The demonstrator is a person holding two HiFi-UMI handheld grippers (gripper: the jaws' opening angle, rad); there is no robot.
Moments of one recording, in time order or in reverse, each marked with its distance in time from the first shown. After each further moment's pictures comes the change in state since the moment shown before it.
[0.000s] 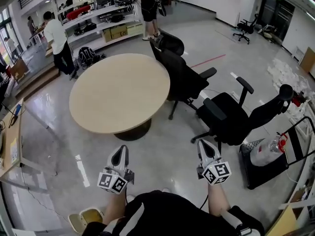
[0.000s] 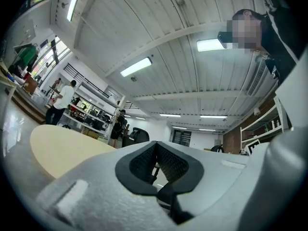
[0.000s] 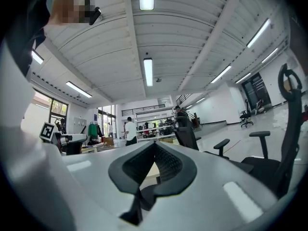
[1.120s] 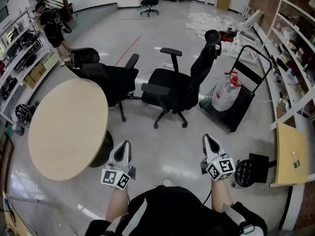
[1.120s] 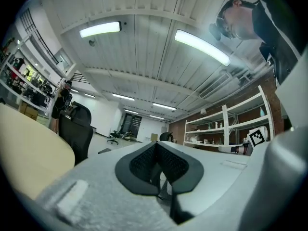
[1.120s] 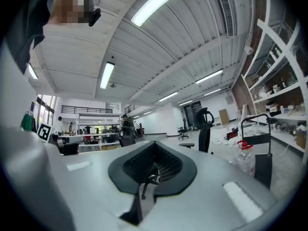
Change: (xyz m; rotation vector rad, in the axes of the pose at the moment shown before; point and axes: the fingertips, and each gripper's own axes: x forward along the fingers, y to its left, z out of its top) left arm 0.116 -0.131 -0.066 -0.032 0.213 -0.647; right arm -0.209 -0.030 0.013 -0.016 -0.108 -0.729
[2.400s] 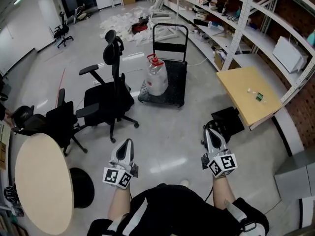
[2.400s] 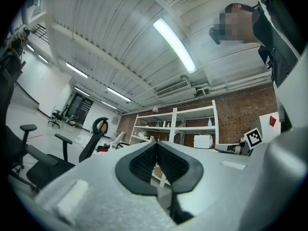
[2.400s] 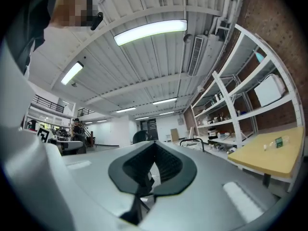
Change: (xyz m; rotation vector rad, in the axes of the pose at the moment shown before) left arm 0.090 -0.271 -0.064 -0.110 0.087 -0.623; right arm -0.294 -0.118 0.048 -0.042 -0.176 -0.595
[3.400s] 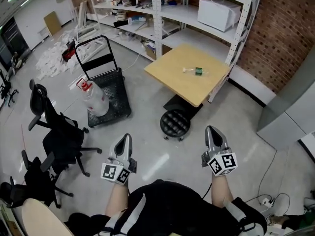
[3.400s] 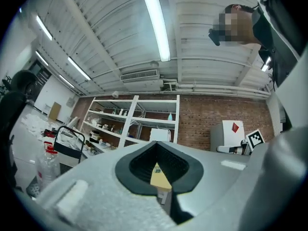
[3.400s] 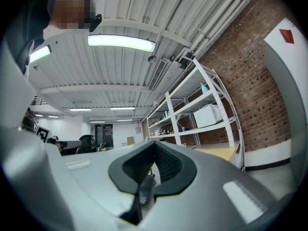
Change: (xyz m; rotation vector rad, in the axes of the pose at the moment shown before) left arm 0.211 -0.244 -0.087 -0.073 0.092 -0.503; right arm -0.206 -0.231 0.044 -0.028 -0.109 -0.535
